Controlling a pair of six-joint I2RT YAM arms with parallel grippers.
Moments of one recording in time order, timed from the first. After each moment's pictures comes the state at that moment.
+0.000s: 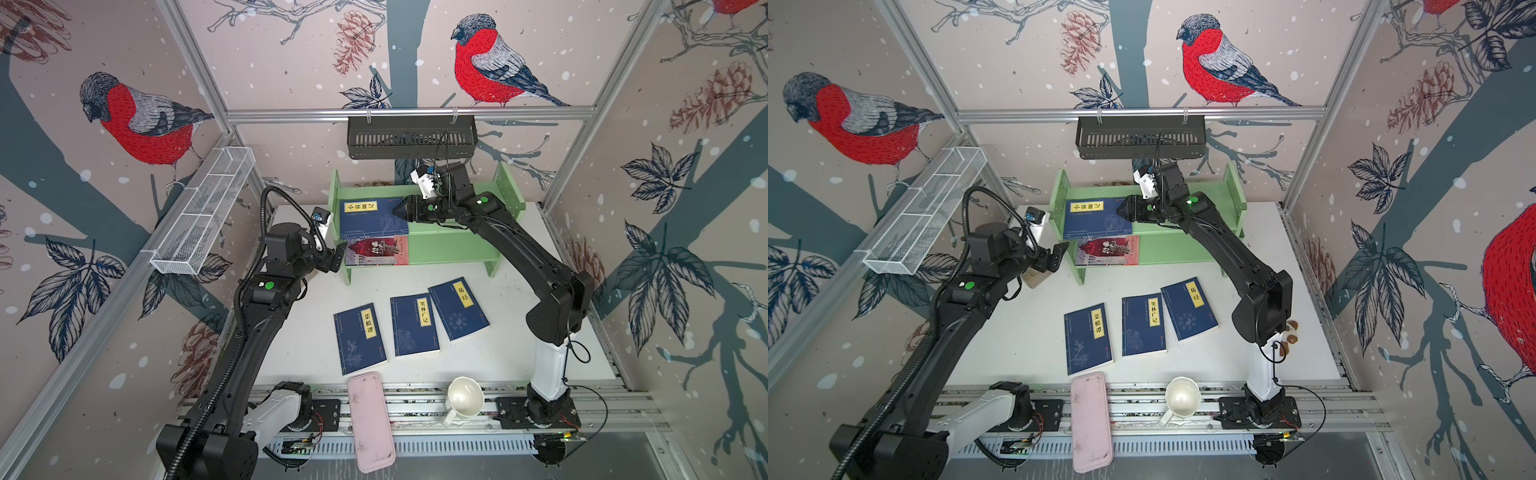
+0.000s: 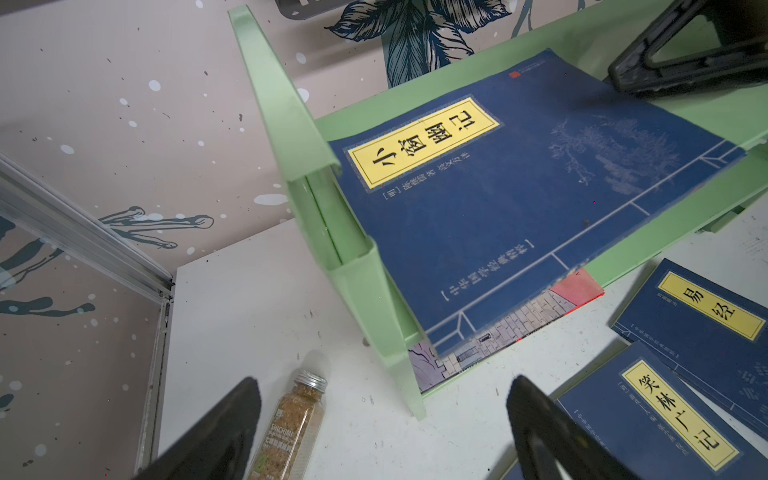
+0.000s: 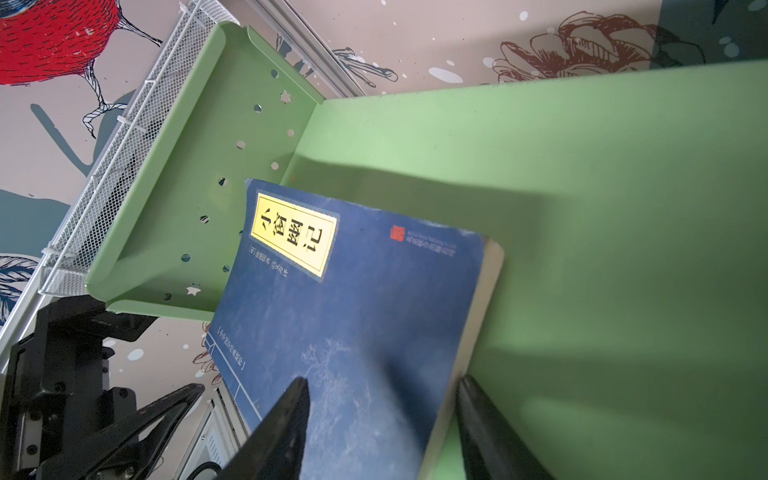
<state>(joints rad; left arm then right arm) -0.15 1.06 1.07 -0.44 0.16 0.25 0.58 1.96 2.05 -0.67 -0.46 0.46</state>
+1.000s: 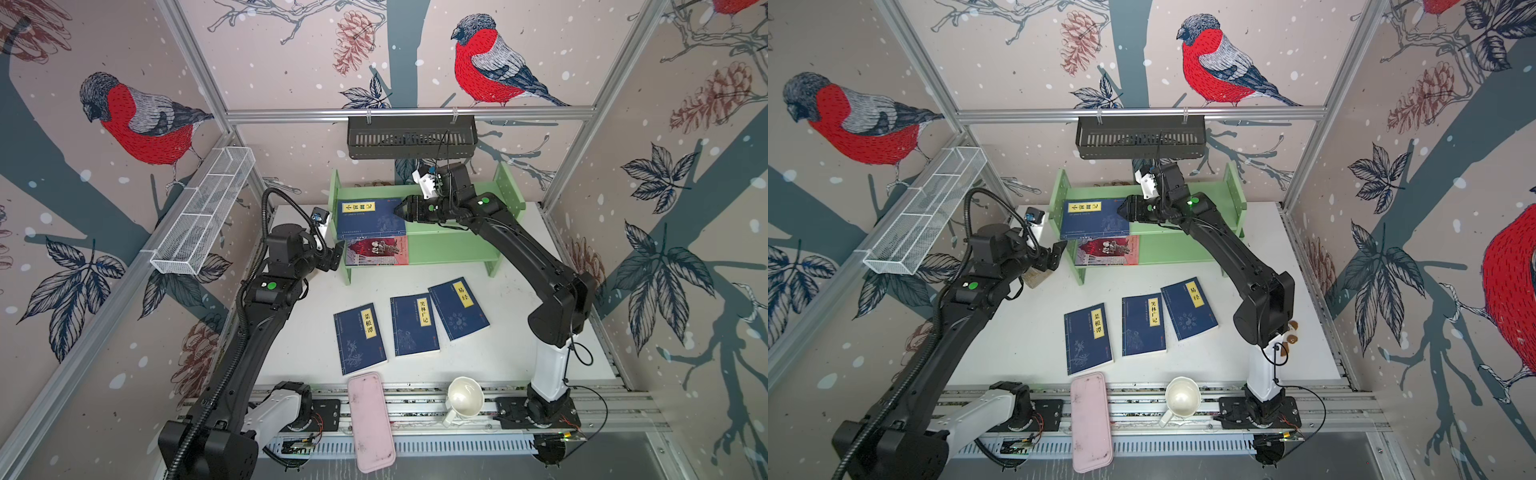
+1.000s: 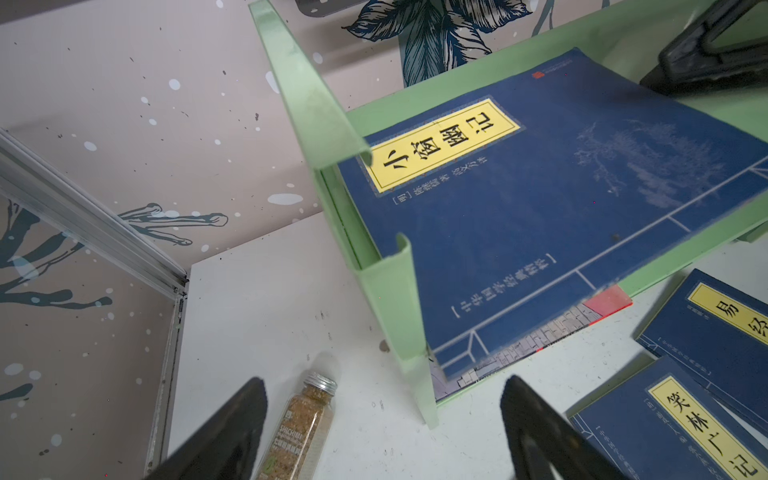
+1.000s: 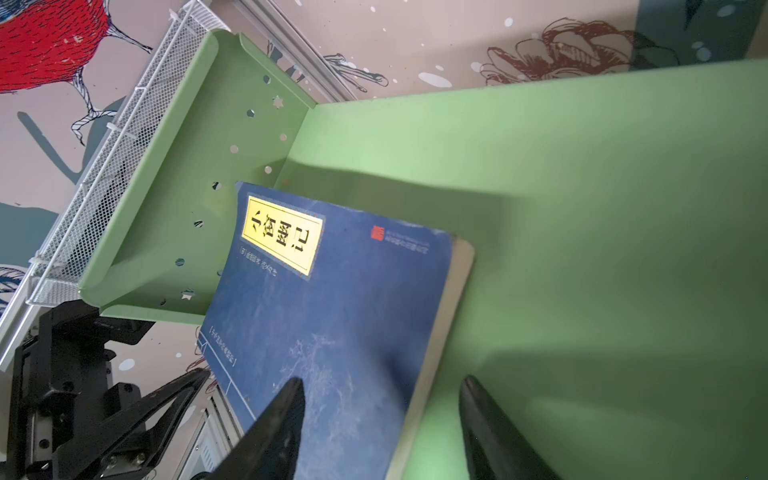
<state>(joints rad) -0.15 1.06 1.04 -0.38 0.13 0.24 0.58 1.92 2.03 -0.68 -0.40 0.46</state>
